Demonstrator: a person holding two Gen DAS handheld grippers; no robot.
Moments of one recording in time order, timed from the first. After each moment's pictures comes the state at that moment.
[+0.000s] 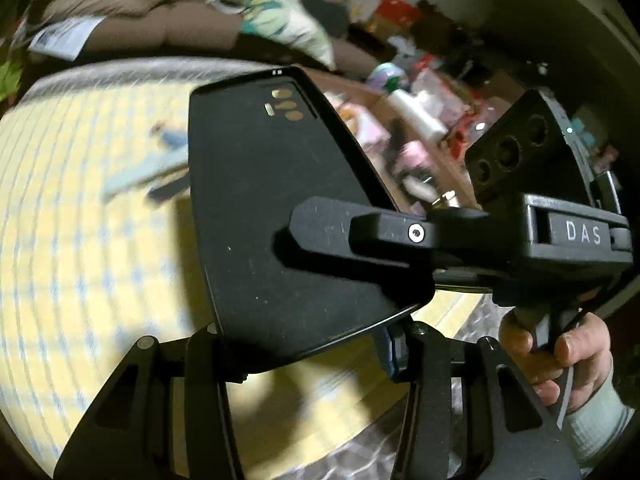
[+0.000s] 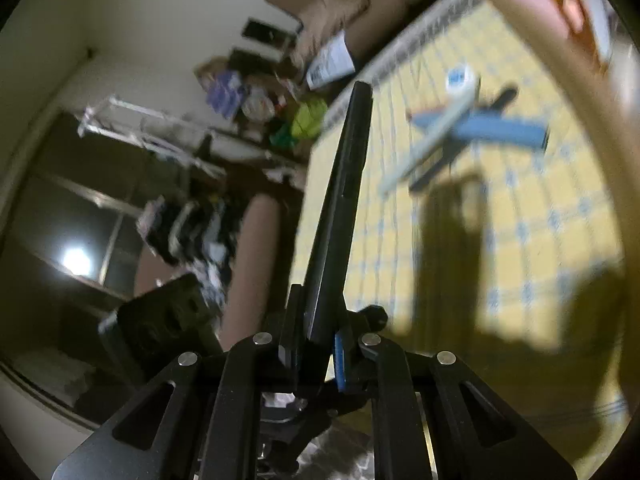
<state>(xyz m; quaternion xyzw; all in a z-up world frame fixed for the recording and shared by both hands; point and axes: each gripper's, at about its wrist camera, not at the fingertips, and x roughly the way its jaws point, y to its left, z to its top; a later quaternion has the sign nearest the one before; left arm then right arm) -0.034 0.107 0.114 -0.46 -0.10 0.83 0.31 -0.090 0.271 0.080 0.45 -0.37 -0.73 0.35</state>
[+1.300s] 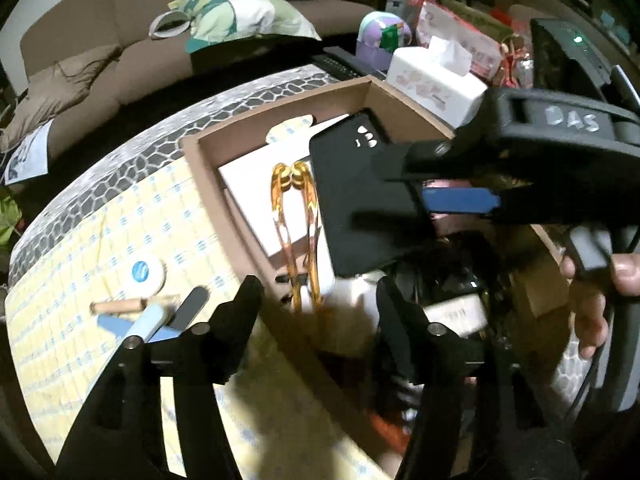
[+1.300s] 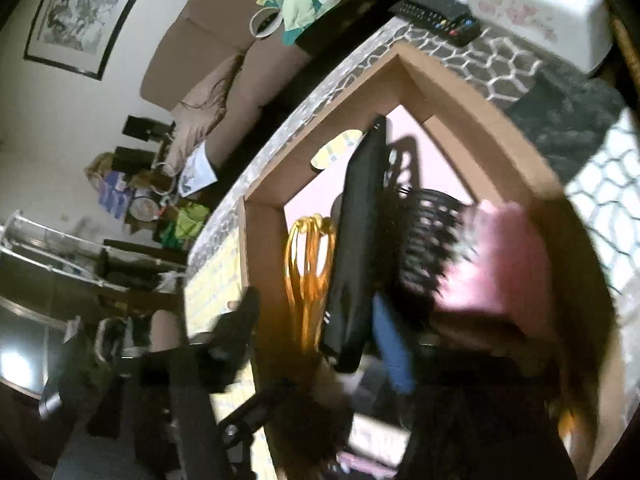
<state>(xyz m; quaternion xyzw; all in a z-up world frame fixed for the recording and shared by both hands) -0.159 0.296 0.122 -0.49 0.11 0.83 0.24 -0.199 0.483 0.089 0.48 -0.37 -0.79 0.11</state>
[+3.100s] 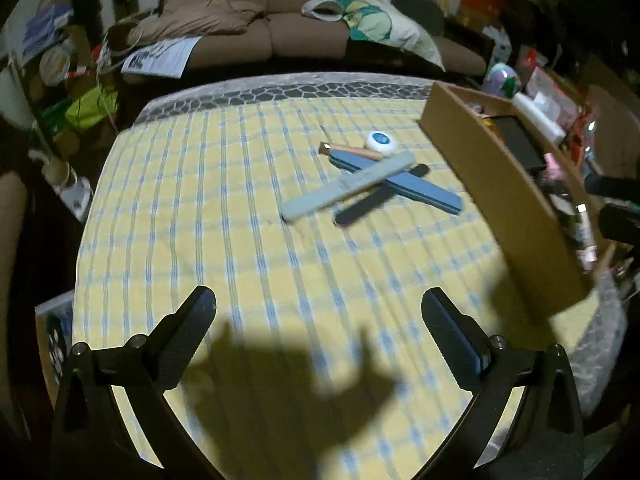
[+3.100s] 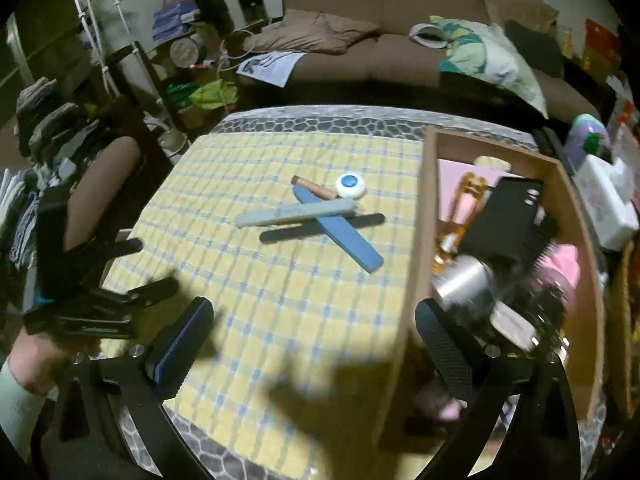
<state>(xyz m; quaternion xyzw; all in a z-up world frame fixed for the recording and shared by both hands) -0.067 0.022 0.101 -0.47 0.01 0.87 0.10 -0.093 0.254 0.142 0.46 0.01 -0.87 0.19</state>
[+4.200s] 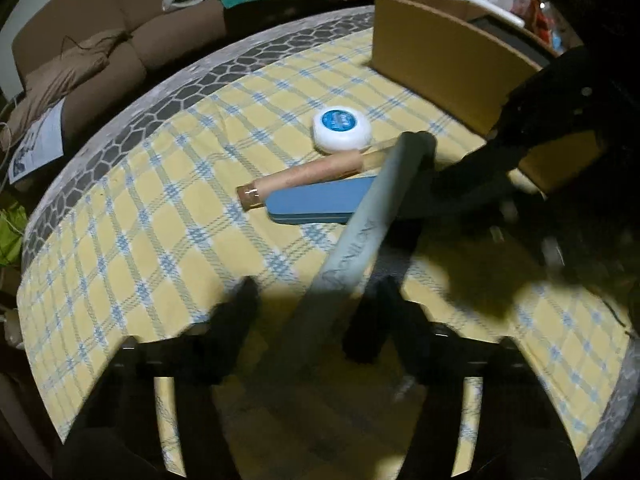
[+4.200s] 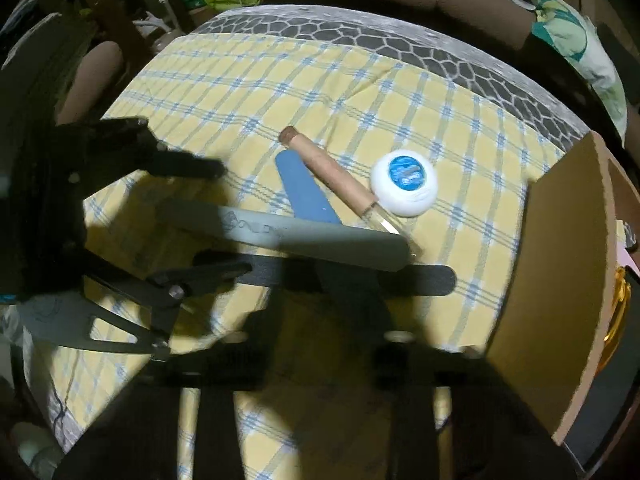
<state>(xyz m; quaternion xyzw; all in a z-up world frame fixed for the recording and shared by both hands) -0.195 0.084 0.021 -0.49 0.18 0.81 0.27 -0.244 0.182 0.020 0.57 0.13 -0.78 0.23</state>
